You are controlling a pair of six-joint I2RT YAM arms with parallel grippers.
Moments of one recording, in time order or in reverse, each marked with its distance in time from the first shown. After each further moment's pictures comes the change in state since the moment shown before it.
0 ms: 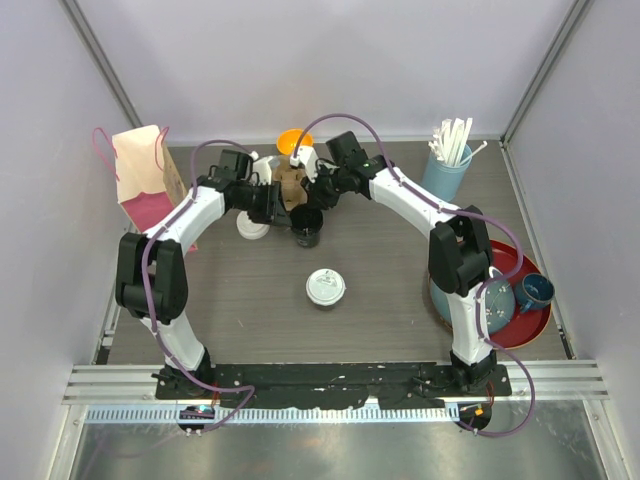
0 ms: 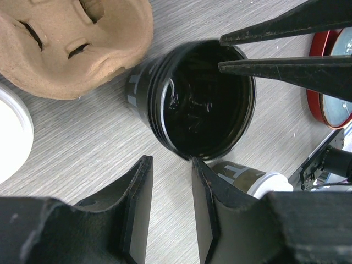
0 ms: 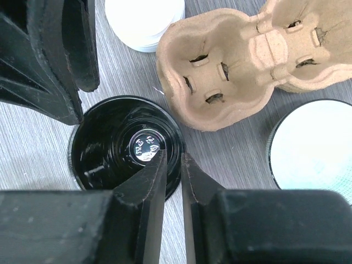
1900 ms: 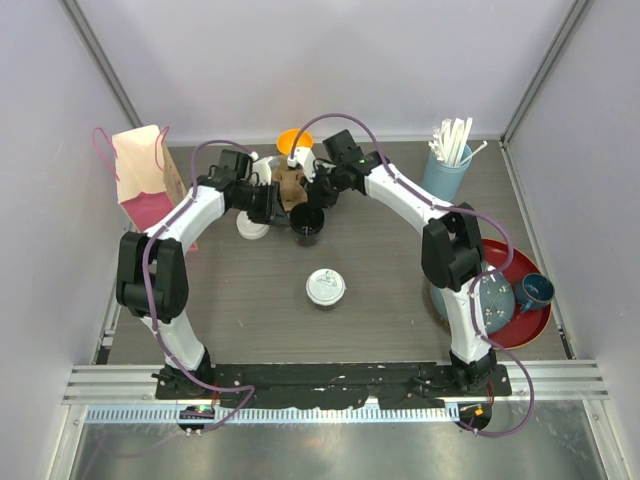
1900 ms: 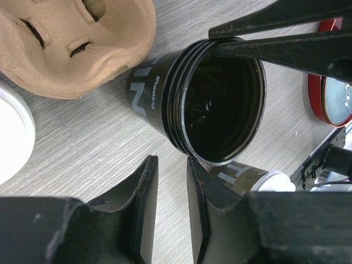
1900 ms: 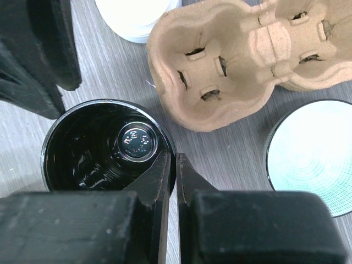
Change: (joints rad) left arm 0.003 0.007 0.005 -0.008 0.006 0.012; right arm -0.002 0.074 0.097 -0.079 0.021 -0.047
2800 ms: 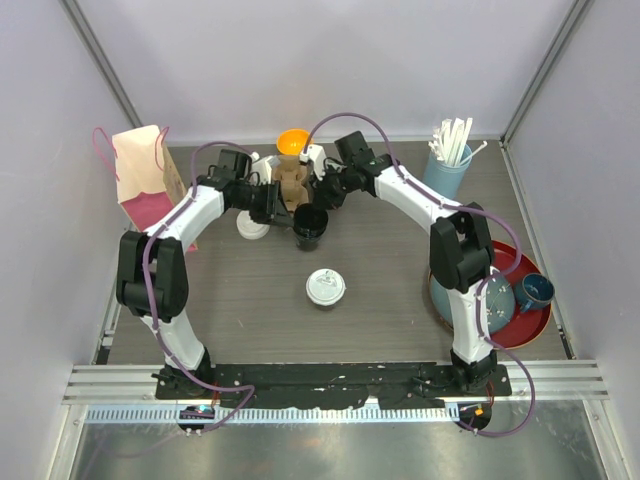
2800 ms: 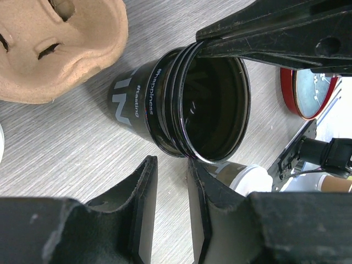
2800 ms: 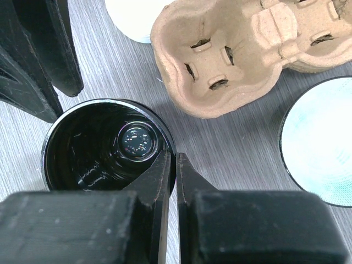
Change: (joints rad) left arm 0.009 0.006 0.000 0.012 0.097 -0.035; right arm -0.045 -0.053 -0.108 0.080 -0.103 0.103
